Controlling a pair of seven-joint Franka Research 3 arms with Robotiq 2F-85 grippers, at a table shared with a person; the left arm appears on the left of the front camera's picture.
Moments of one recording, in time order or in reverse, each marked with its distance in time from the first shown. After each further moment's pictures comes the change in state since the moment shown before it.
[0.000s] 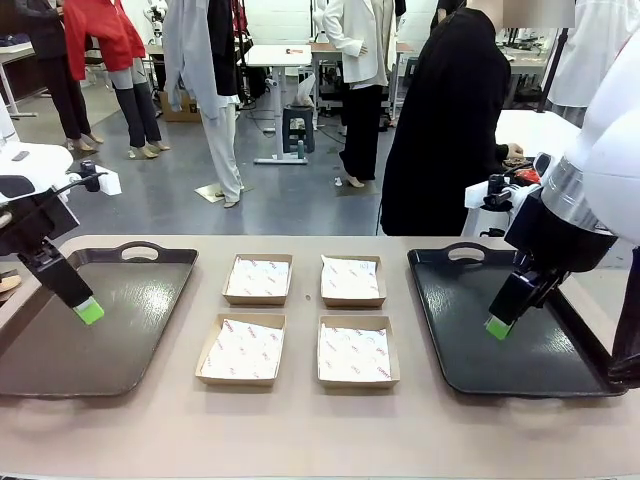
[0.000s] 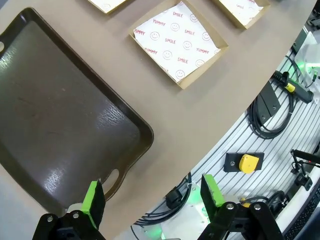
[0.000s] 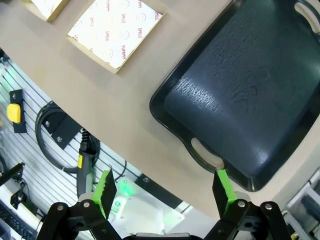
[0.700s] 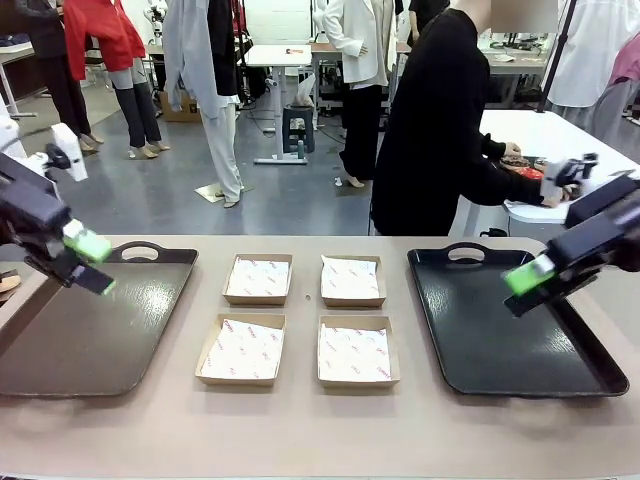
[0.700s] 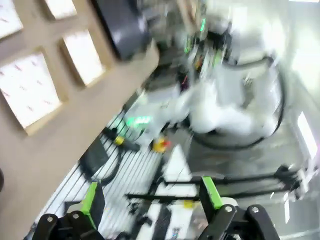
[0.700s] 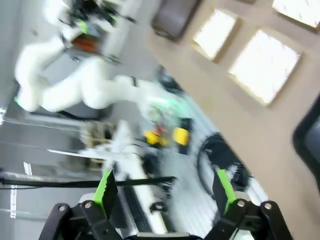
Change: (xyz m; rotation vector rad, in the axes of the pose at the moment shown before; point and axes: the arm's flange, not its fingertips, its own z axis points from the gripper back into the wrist) left arm -0.020 0.042 0.011 -0.933 -0.291 0.343; right arm -0.057 -0.073 0.005 1.001 -0.298 -0.178
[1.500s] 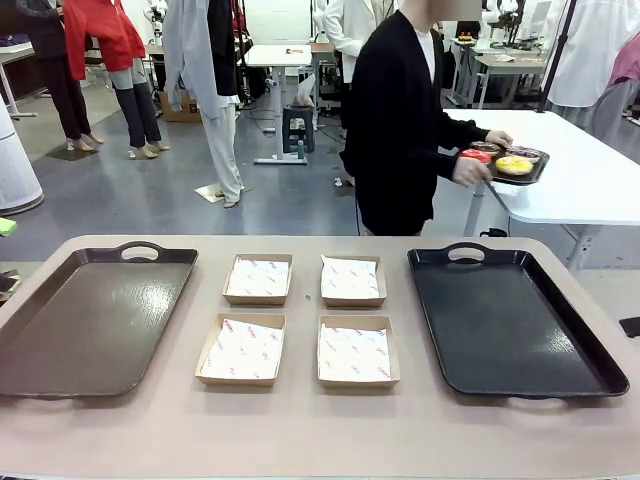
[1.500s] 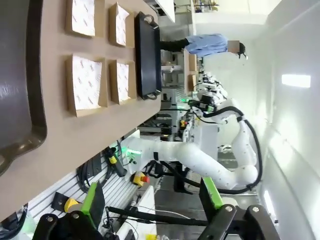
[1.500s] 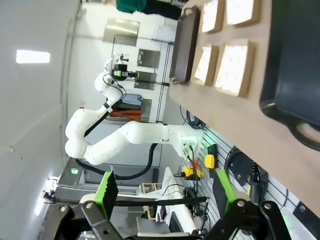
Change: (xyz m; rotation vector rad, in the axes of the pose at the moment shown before) left arm -0.059 0.074 0.102 -0.039 -0.242 0.318; right arm -0.102 -0.089 0.098 0.166 -0.309 -0.266
